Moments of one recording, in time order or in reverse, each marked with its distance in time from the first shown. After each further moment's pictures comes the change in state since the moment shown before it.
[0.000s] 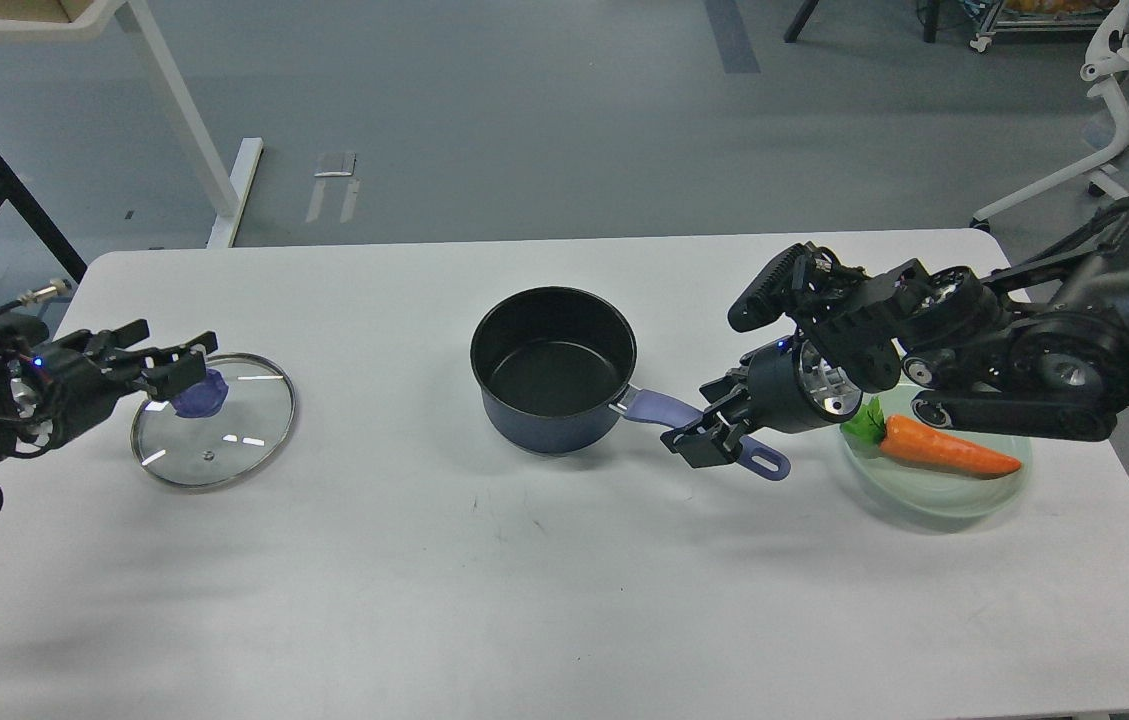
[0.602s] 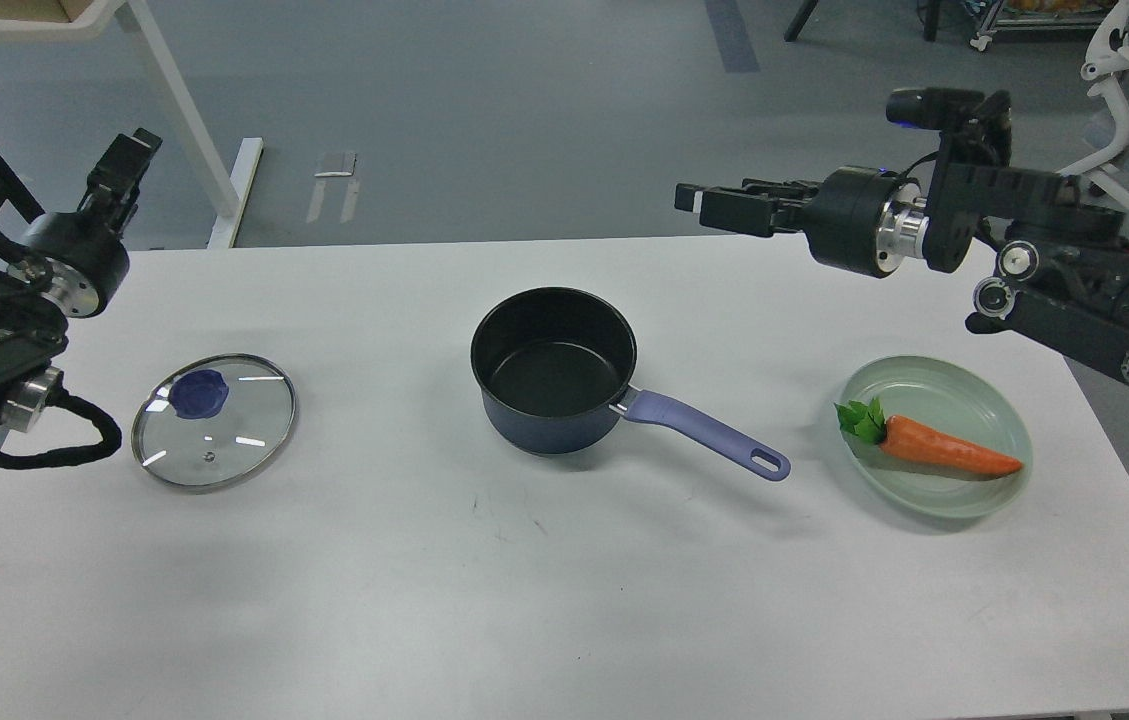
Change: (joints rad) left arm -0.126 -0.147 -0.152 0.006 -0.798 -0.115 0.000; right arm -0.457 -0.217 0.924 -0.181 0.030 -0.015 0.014
